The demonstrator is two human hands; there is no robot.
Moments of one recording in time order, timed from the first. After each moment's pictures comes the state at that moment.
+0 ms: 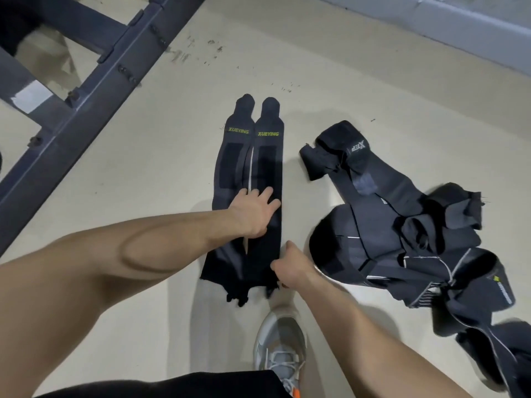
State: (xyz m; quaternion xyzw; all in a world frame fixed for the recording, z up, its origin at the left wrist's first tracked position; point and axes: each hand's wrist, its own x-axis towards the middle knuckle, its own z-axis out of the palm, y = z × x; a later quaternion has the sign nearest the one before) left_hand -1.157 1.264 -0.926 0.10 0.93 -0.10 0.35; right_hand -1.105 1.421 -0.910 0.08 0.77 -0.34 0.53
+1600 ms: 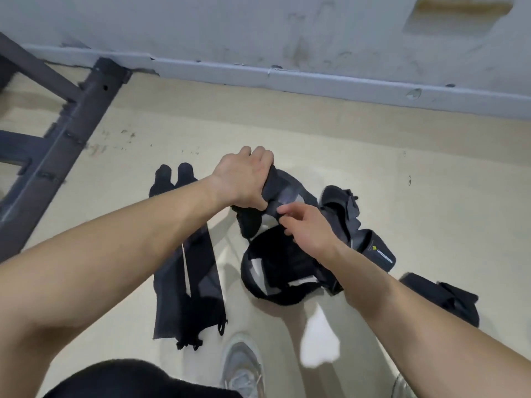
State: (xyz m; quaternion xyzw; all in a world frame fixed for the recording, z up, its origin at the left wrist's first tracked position) left_hand -1.284 1.430 -0.751 0.21 0.96 -0.11 0.13; right_hand -1.192 1.596 -0.789 0.11 0.80 -0.53 0.28
